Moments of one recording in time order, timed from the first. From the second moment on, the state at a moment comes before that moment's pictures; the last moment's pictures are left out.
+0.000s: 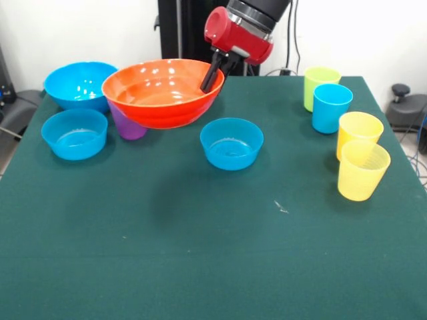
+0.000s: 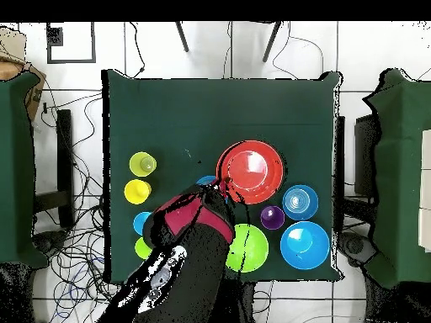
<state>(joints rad) 0.22 -0.57 -0.43 1.65 -0.51 0.24 1.85</state>
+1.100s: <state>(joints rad) 0.20 -0.59 -0.37 1.67 -0.49 0.28 1.85</state>
